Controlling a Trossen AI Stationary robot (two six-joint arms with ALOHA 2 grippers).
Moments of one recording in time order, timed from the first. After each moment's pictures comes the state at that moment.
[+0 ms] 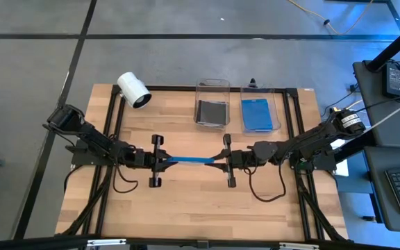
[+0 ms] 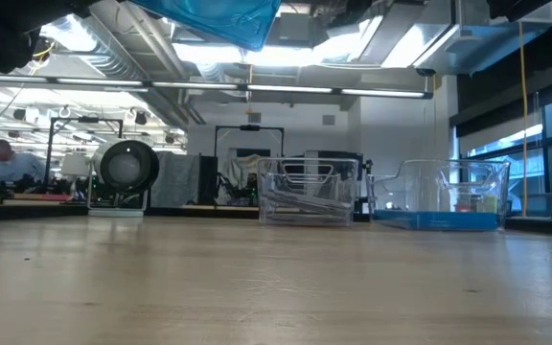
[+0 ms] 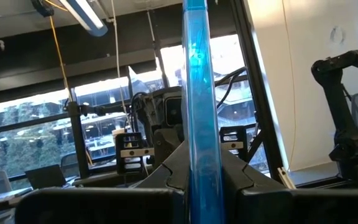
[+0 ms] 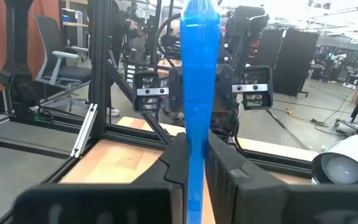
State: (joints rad) left arm -0.40 1.44 0.35 1.56 -0.32 0.36; right arm 0.31 1.48 0.76 0.77 0.19 -0.15
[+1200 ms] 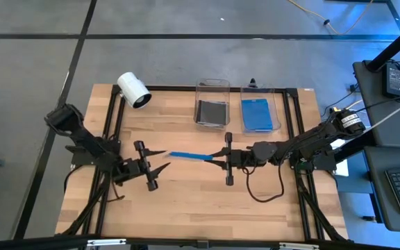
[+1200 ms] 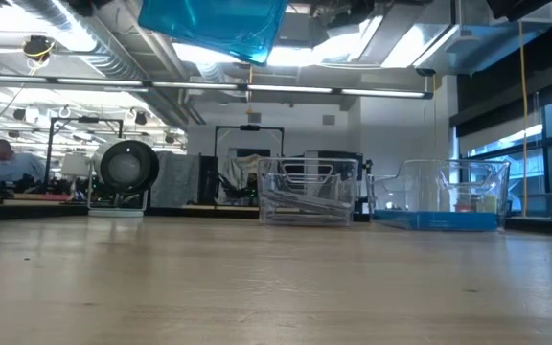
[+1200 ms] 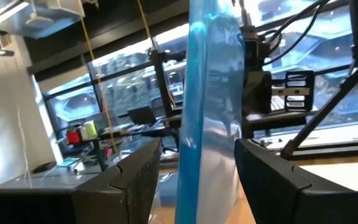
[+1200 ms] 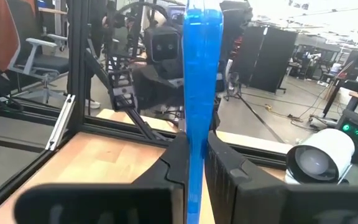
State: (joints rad) left arm -0.71 1.42 0.35 1.56 -1.03 0.62; right arm 0.31 1.48 0.76 0.76 0.27 -0.19
